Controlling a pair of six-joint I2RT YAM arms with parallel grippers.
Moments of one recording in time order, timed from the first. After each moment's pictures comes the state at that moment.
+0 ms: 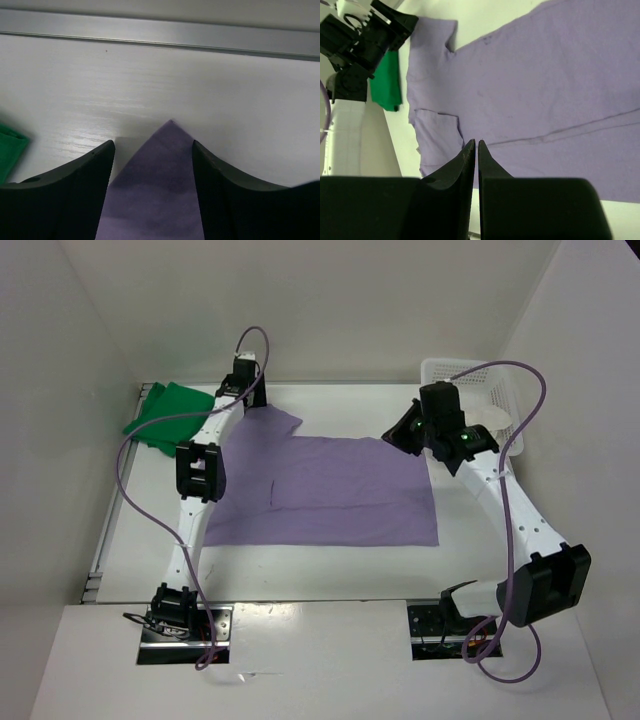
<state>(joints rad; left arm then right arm) -0.14 2.77 2.57 -0.46 -0.21 -0.17 0.30 1.33 1.32 -0.63 -0.02 0.89</state>
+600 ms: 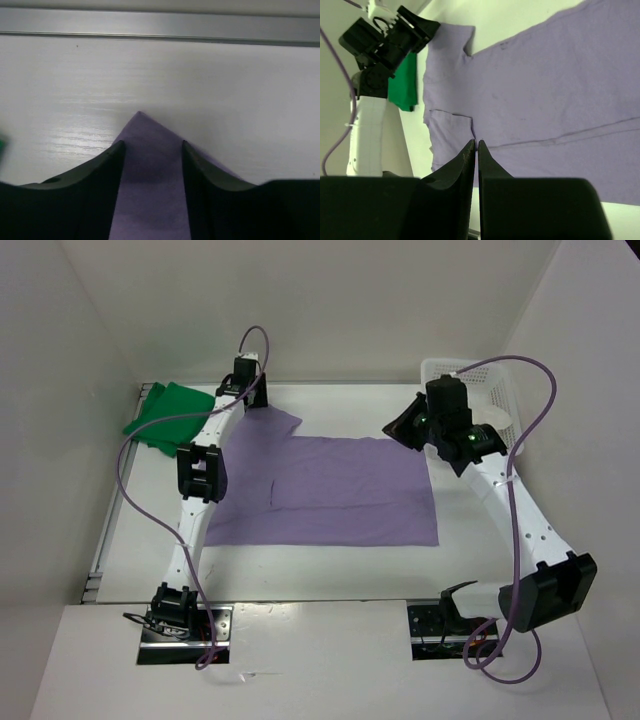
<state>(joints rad) -0.13 2.81 2.66 -0.53 -0.13 -0.17 0.30 1.30 1.34 -0.64 -0.04 0.90</state>
